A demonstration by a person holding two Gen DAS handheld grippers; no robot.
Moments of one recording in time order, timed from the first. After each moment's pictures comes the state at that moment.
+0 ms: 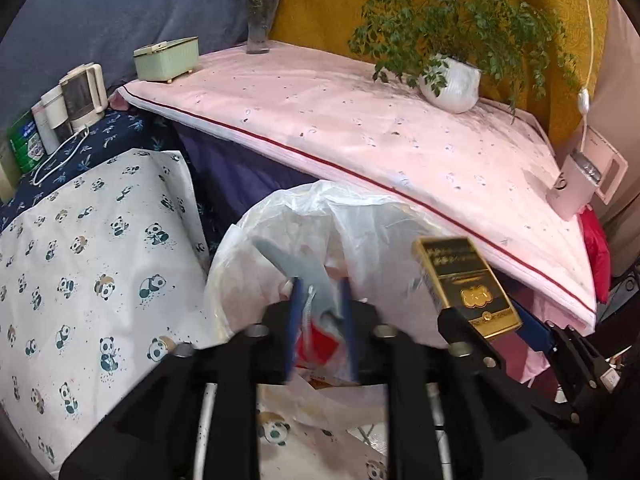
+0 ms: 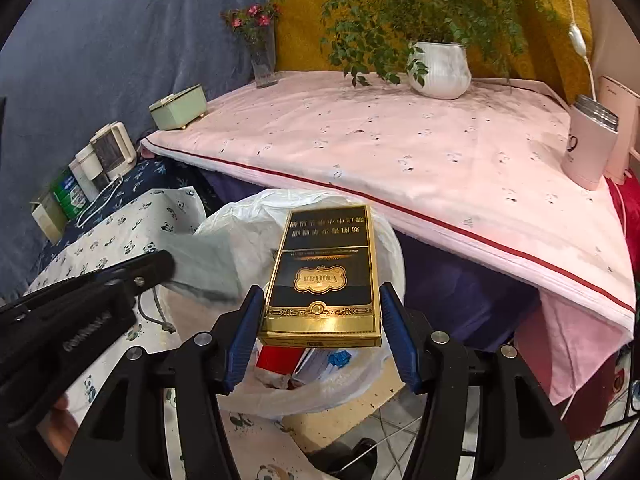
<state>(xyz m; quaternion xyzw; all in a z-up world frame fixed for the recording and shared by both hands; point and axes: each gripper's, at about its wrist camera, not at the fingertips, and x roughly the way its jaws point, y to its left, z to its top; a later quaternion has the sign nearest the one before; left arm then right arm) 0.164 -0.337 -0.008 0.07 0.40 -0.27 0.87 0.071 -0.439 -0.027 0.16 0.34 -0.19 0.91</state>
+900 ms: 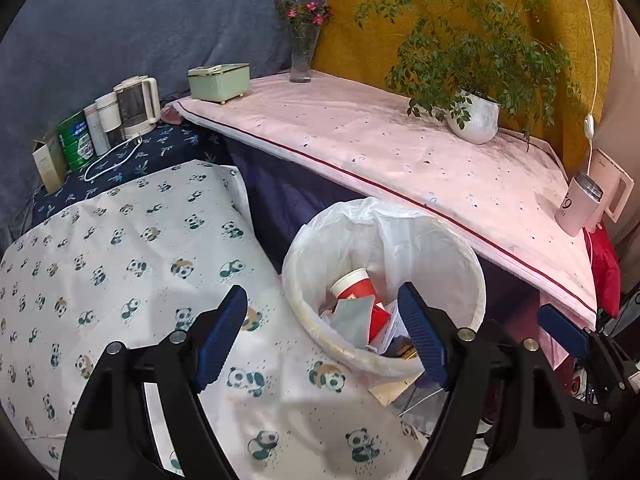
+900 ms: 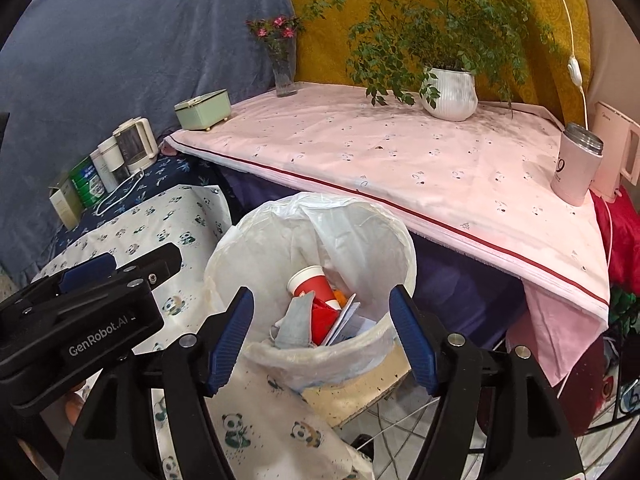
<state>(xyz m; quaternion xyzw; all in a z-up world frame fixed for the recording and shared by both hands) 0.114 -0.261 0.030 0.05 0.35 -0.22 0.91 0.026 -0.387 0.013 0.13 0.33 -0.18 0.92</state>
